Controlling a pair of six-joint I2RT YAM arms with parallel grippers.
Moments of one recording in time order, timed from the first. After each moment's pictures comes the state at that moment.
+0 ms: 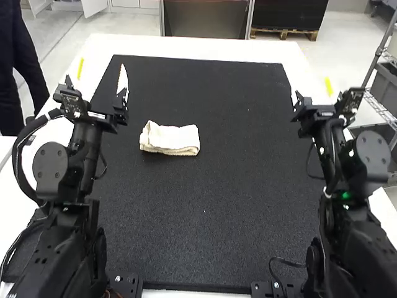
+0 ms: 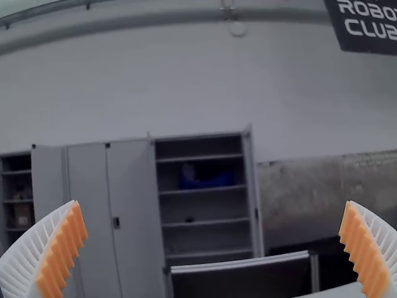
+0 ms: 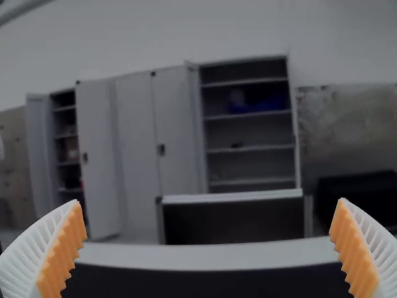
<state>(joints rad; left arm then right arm) 0.04 0.27 0.01 0.86 0.11 0.02 0.01 0.44 0.06 0.80 -0.17 0.17</state>
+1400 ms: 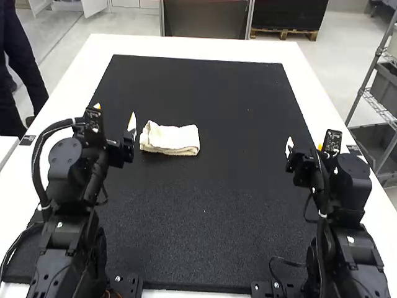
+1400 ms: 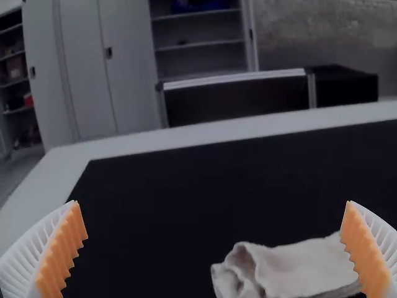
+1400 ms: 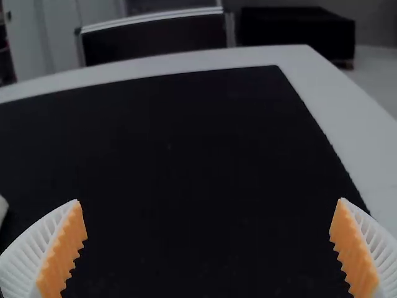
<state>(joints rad) 0.04 0.01 0.01 0.08 0.10 0.11 -0.01 0.01 0.01 -0.08 -0.03 0.08</state>
